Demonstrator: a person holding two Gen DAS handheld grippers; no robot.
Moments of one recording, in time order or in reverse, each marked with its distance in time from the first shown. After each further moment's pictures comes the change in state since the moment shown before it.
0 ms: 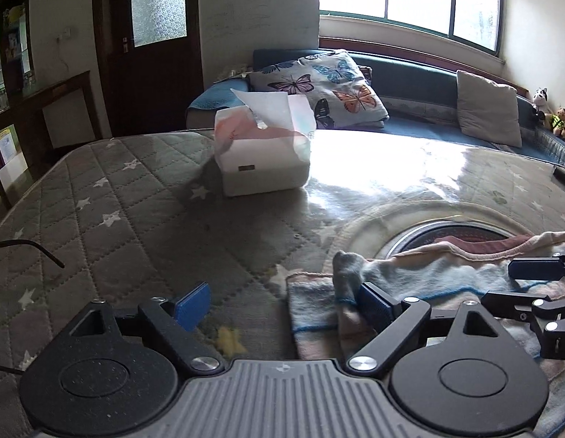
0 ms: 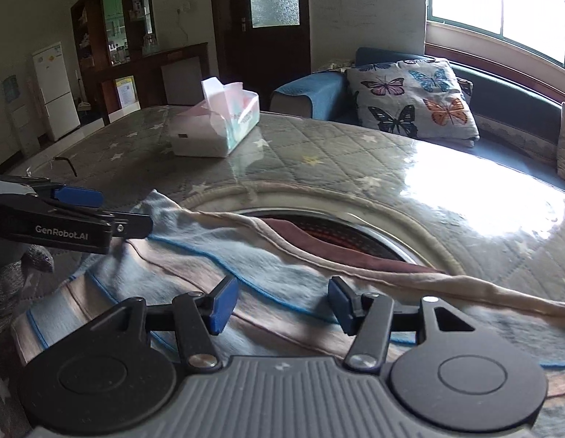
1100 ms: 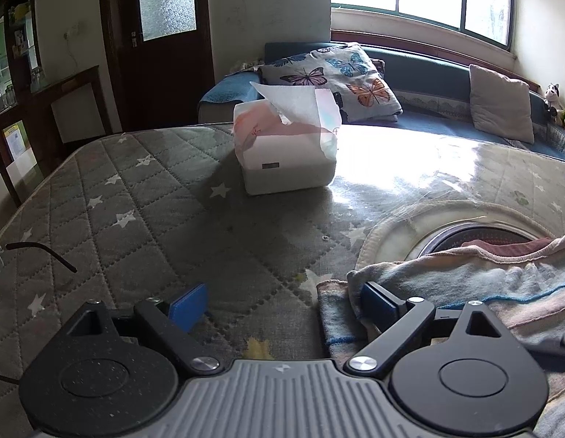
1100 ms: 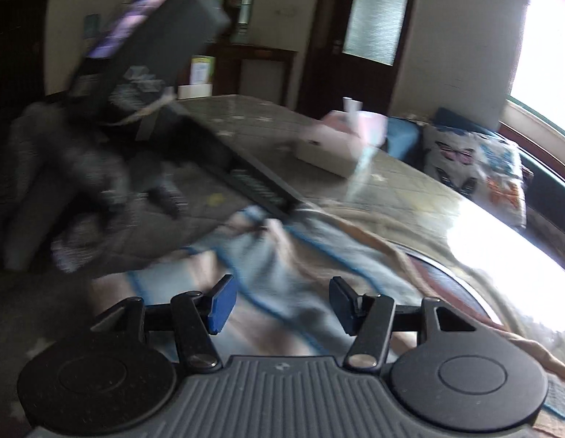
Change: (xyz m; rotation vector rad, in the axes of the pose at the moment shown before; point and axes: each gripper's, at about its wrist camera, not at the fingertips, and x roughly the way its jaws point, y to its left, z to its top) left arm 0.013 0.012 0.005 0.003 0.027 0.039; right arm -0.012 0.106 -0.025 -0.354 -0.071 0.089
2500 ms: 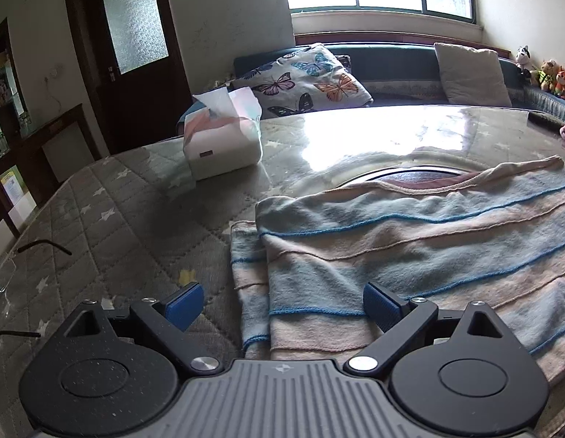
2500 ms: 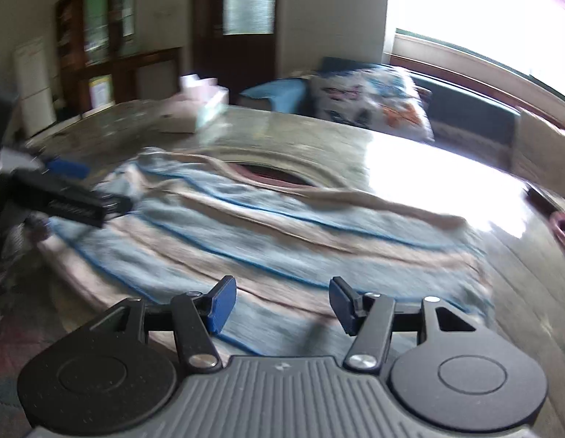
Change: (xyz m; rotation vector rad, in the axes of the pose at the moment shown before) left arm -0.049 -0.067 -0.051 0.145 -0.040 0.019; right arm -0.110 -0.097 -0.091 0.362 0.067 -0.245
